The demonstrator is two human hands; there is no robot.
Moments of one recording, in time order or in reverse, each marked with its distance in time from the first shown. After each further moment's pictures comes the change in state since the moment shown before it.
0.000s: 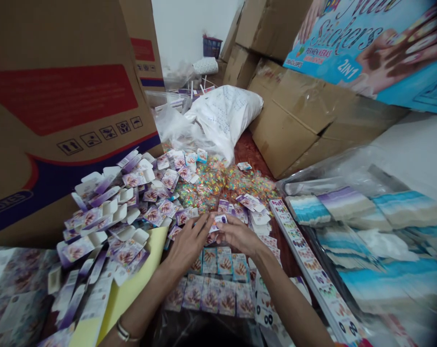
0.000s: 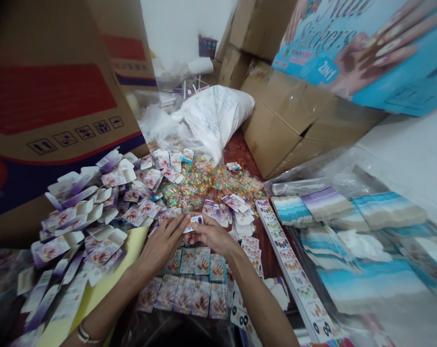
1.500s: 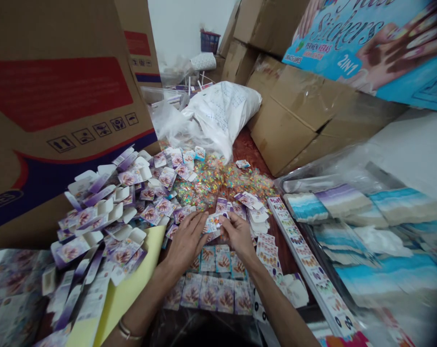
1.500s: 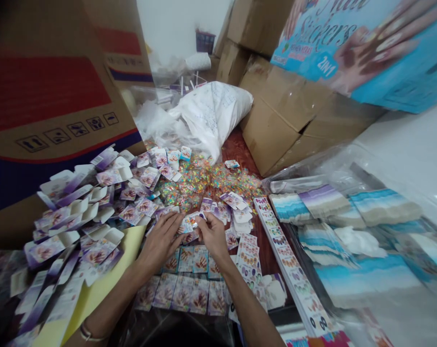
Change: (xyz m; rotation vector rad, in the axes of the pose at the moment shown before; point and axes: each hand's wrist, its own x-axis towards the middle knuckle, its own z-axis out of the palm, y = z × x) left_hand 0.001 0.002 0.005 -0.245 0.051 -0.125; right_hand -0.002 0.016 0.006 -0.459 0.464 -0.279
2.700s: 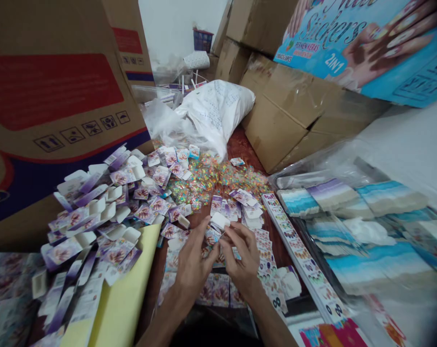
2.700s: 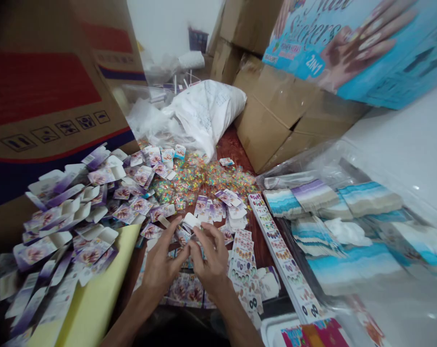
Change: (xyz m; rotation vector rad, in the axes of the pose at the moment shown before) left_hand -0.011 0.060 -0.008 -0.416 0.207 -0.287; right_hand -0.062 0.006 -0.005 -0.544 0.357 -0.855
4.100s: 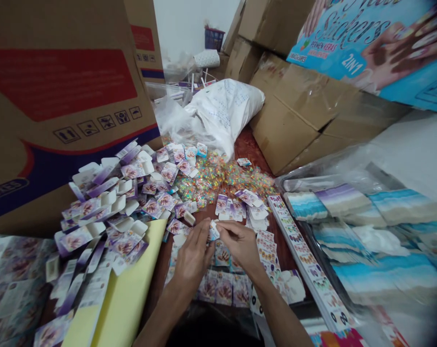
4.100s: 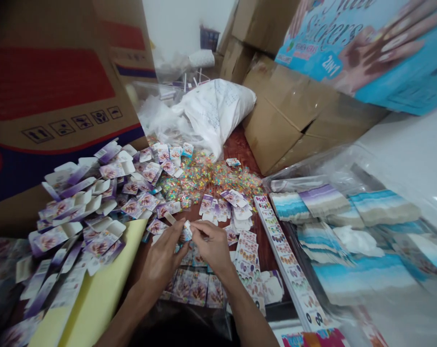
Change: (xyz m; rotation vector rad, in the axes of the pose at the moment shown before) left_hand -0.007 -0.019 -0.005 0.345 -0.048 0.160; right_hand 0.029 0.009 0.014 0.295 -0.305 0.327
